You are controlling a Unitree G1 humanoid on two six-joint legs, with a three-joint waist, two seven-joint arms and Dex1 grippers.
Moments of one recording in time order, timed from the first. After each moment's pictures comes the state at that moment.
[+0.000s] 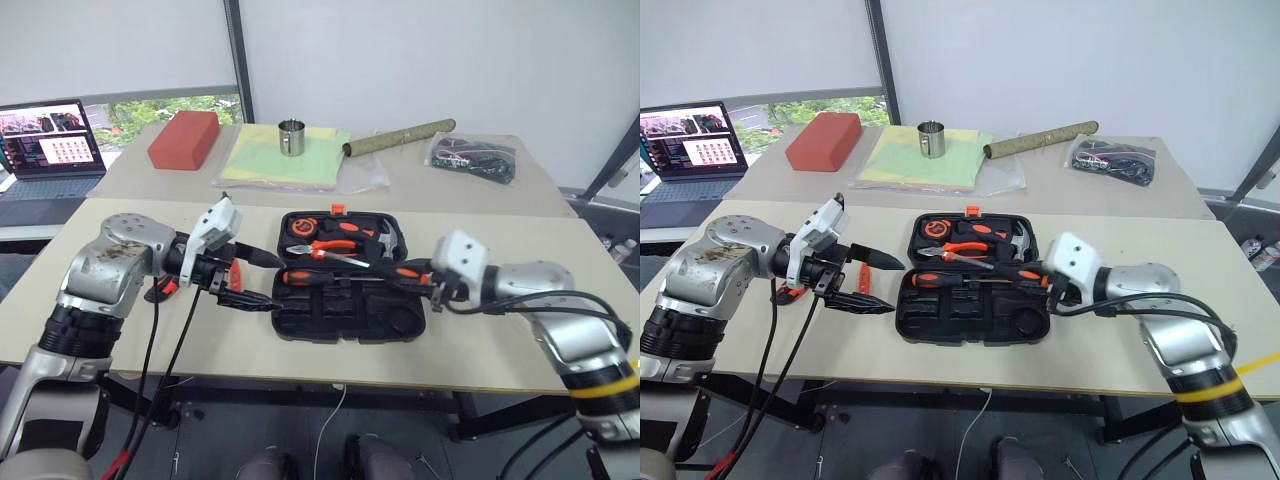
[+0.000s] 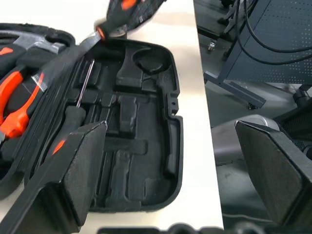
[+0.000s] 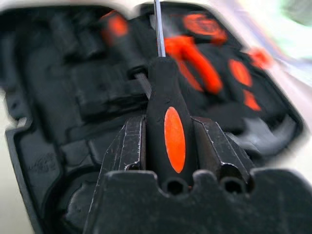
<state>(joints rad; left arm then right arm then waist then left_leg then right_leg) -0.73 0.81 -0.13 0.04 -0.44 0.60 -1.51 -0.53 -0.81 0.22 0.00 0.16 0.14 1.01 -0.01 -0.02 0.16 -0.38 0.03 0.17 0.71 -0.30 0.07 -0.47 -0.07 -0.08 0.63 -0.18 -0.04</state>
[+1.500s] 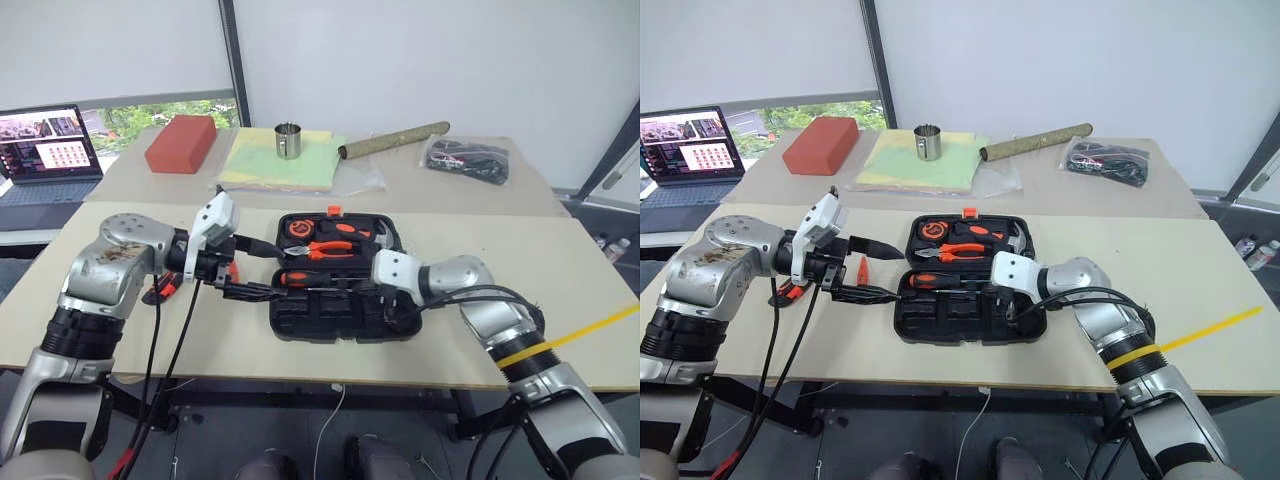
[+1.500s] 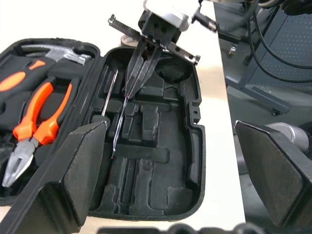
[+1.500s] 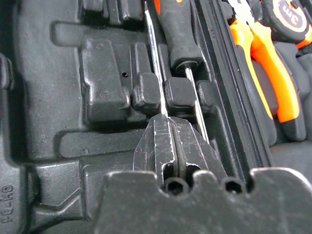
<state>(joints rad) -0.73 0.79 -0.10 0.06 -0.43 0.57 -1.43 -0.67 -0.56 0.34 0.22 -0.09 0.11 1.02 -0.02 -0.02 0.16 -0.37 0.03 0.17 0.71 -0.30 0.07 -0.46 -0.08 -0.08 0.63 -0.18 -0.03</state>
